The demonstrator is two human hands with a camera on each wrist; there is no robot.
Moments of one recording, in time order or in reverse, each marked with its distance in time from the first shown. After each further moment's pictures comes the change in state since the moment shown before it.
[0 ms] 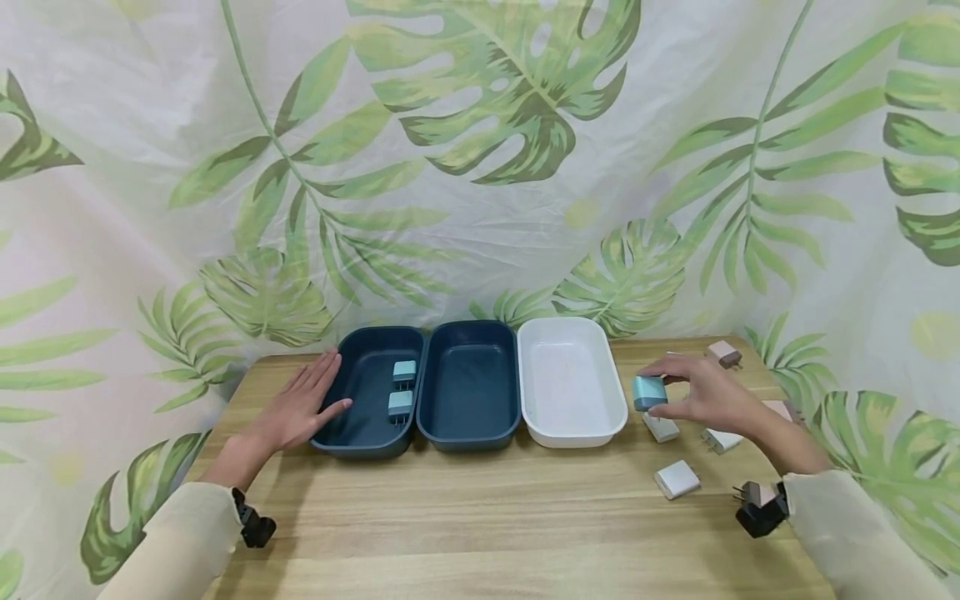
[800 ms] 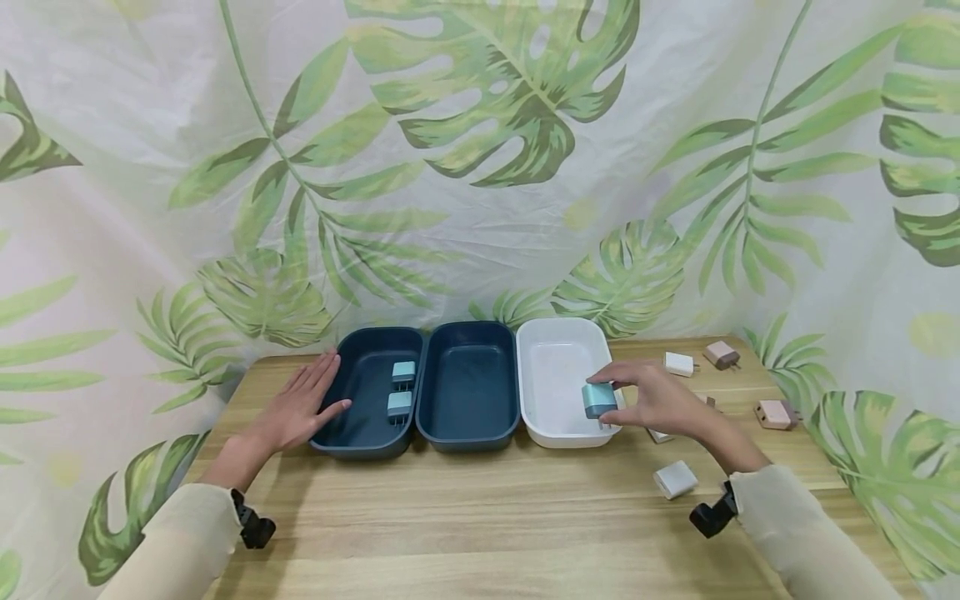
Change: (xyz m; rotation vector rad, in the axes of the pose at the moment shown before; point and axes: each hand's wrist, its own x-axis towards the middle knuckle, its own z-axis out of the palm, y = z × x) left_hand 0.001 -0.001 -0.002 -0.028 -0.014 0.001; right_hand 0.035 -0.024 0.039 0.070 -0.082 0.031
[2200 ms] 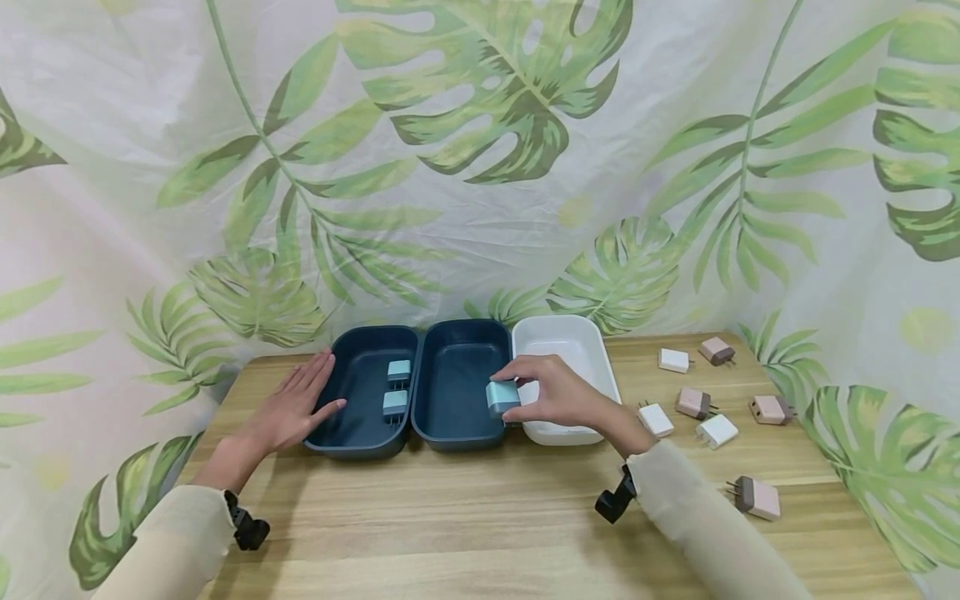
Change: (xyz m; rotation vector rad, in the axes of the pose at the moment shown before) left_hand 0.002 0.000 -0.002 0.050 -0.066 -0.025; right_hand 0.085 -0.056 0.063 0.277 -0.041 -0.112
